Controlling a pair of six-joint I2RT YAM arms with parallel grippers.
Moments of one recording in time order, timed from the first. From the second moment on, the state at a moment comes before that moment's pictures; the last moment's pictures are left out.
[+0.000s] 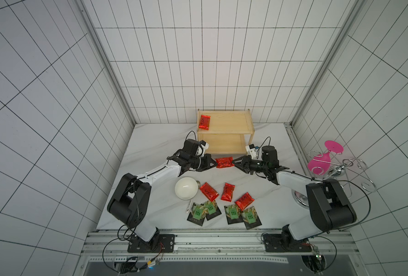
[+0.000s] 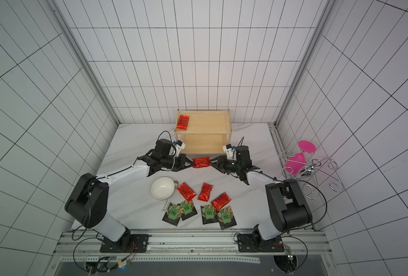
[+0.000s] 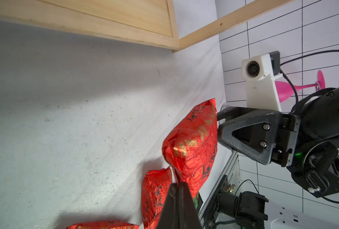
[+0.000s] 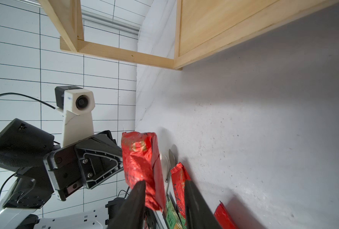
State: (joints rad) left arm -0.50 1.61 1.03 -0.12 0.64 -0.73; right arm 0.36 1.53 0.71 0.29 -0.84 0.90
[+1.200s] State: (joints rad) left arm -0.49 1.56 0.93 0.08 0.72 -0.83; right arm 0.33 1.54 0.71 0.40 -0.90 1.04
